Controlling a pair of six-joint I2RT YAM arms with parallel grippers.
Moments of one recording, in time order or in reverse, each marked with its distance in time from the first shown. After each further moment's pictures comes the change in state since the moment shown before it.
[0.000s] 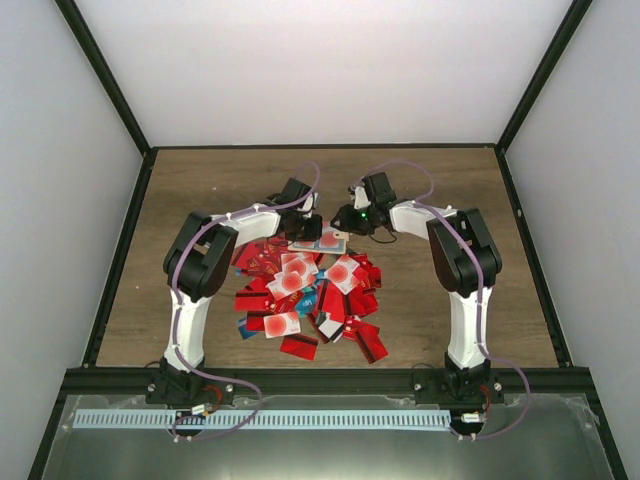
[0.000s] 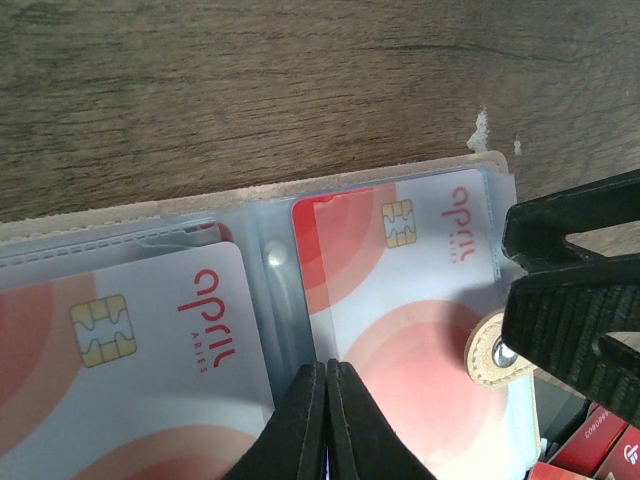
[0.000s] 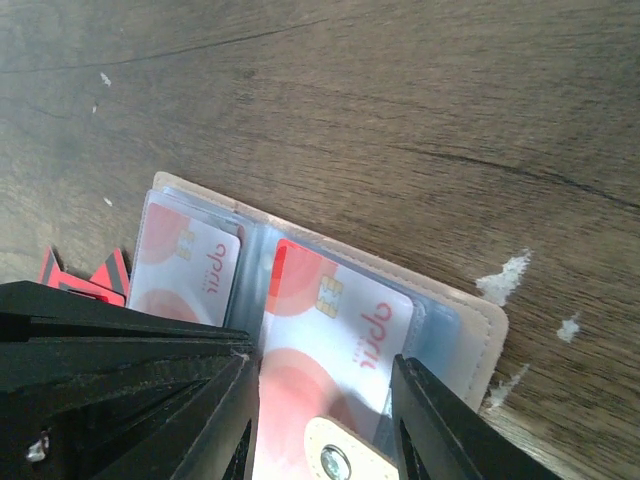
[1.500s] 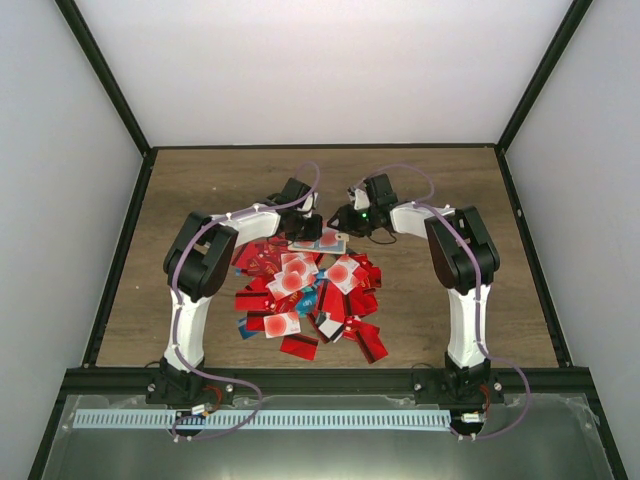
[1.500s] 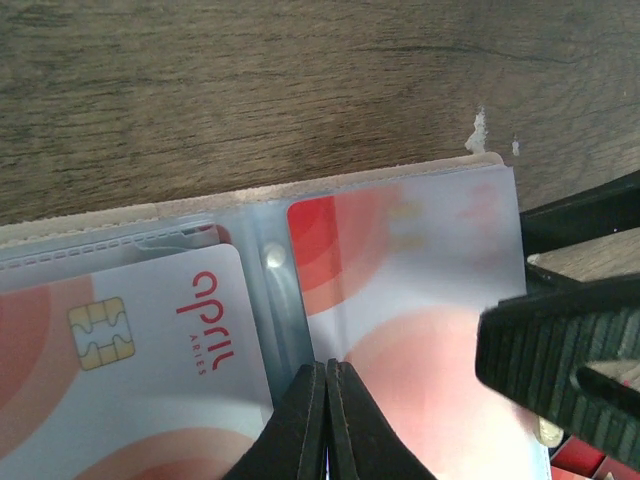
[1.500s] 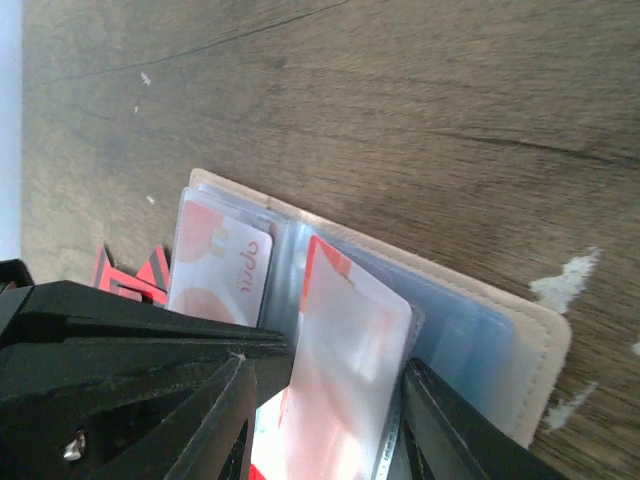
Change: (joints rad) left arm 0.001 0.001 0.000 0.002 0.005 0.002; right arm -0.007 0.028 -0.011 0.064 -0.103 0.070
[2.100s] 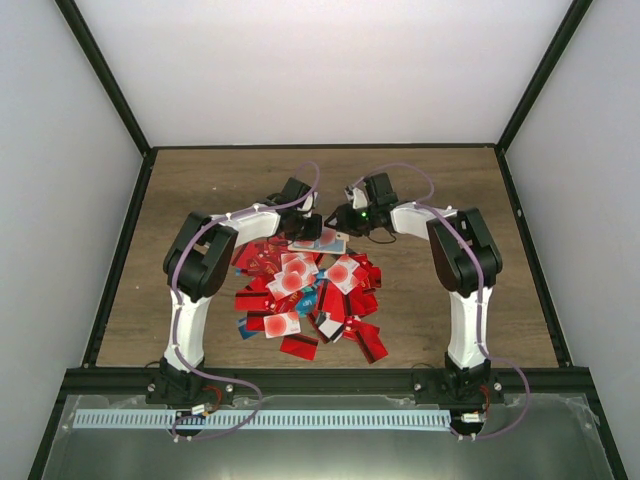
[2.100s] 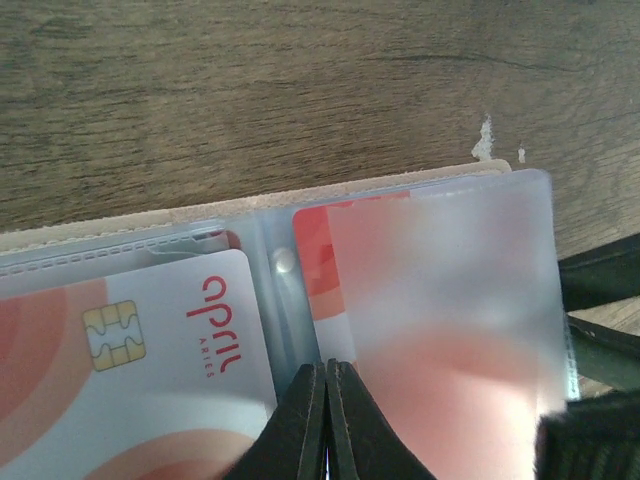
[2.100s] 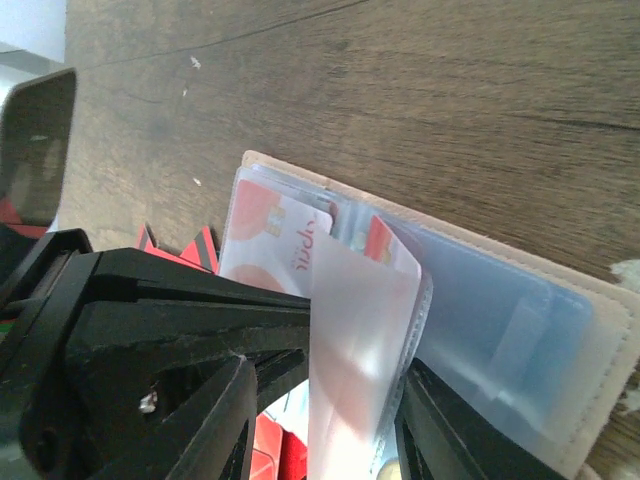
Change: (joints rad) left arm 0.000 -0.002 0.000 0.002 -0.014 -0.001; right arm 0.005 -0.024 -0.011 0.010 -0.064 0.006
